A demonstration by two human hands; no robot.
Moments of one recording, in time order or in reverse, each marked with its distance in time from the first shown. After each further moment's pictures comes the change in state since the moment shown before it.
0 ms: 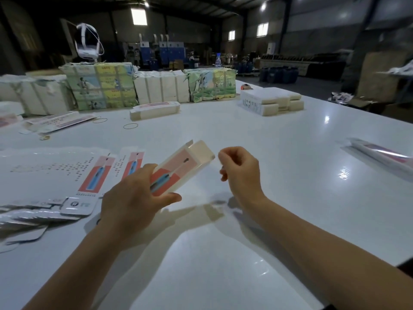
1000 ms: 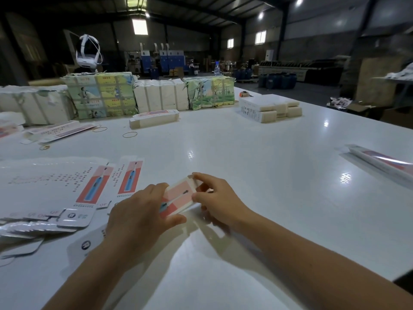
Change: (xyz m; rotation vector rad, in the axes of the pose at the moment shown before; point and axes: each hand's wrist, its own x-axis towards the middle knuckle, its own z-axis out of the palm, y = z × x) left_hand -0.006 0.010 0.010 0.209 -0.075 0.103; right_hand -0.016 -0.006 0.015 -0.208 -0.524 0.179
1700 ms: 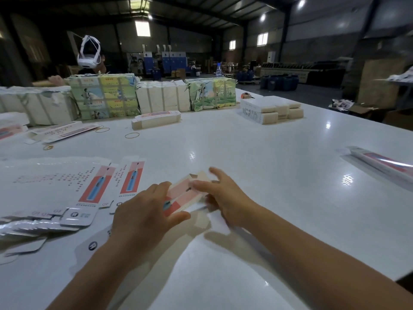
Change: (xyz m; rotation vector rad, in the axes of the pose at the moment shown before) left_hand -0.001 0.009 -0.005 -0.030 0.040 -0.017; right_hand 0.007 -0.002 -0.007 0.303 0.060 0.197
